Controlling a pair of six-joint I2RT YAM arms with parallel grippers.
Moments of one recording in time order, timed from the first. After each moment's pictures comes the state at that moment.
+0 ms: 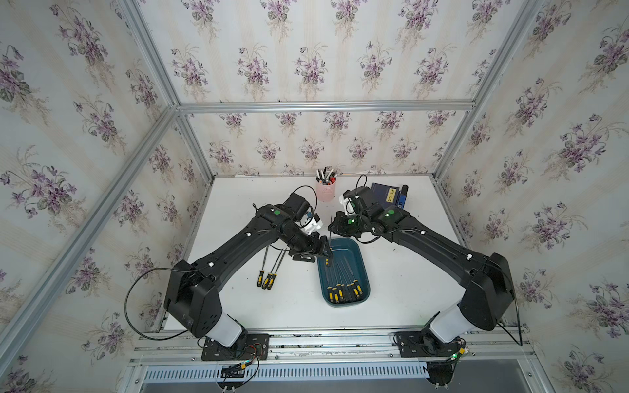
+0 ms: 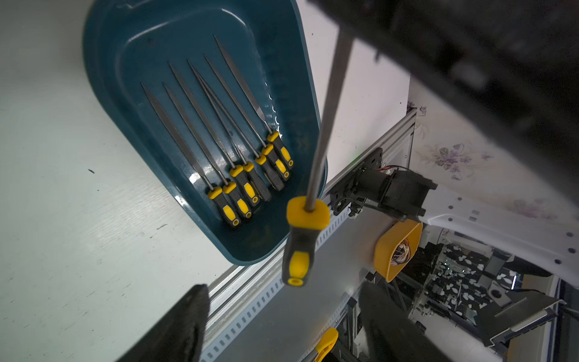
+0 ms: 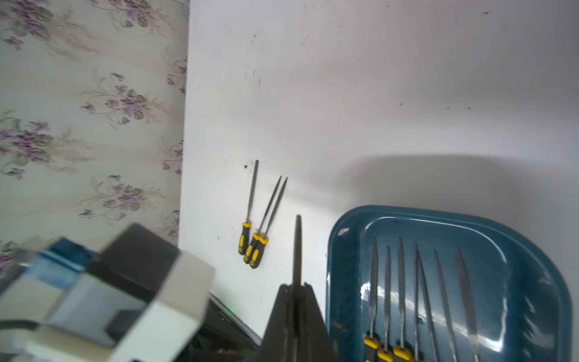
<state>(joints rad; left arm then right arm) -0.54 1.54 1.34 -1.04 0.66 -0.46 0.70 1.59 1.35 -0.62 -0.26 0.76</state>
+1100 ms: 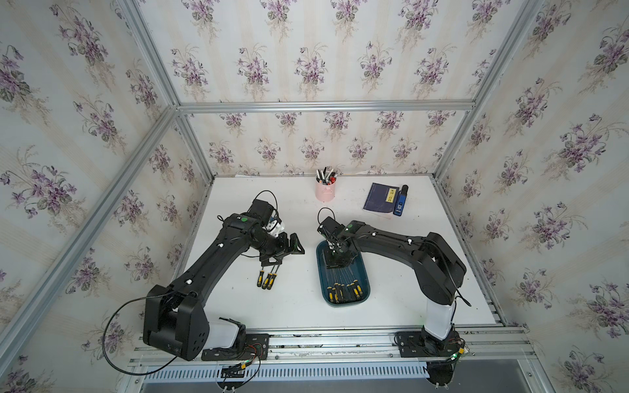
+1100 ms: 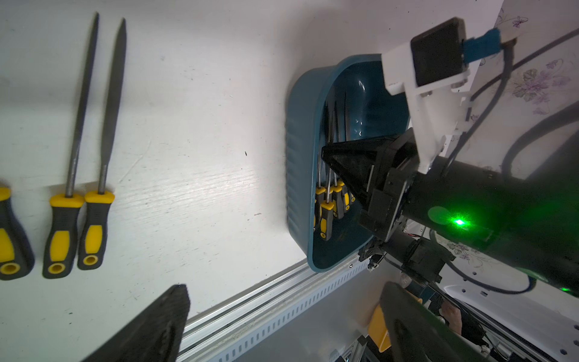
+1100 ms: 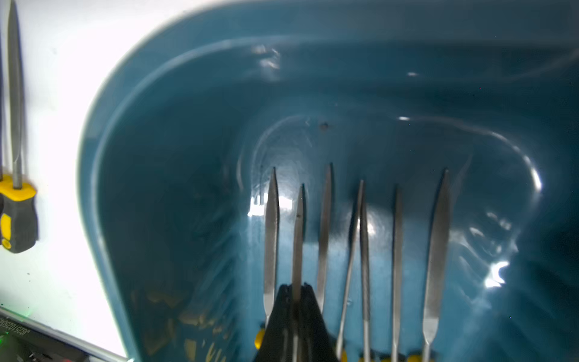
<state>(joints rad) -0.28 1.38 1.11 -1.04 0.55 -0.48 0.86 1.91 1.33 -0.81 -0.12 0.65</state>
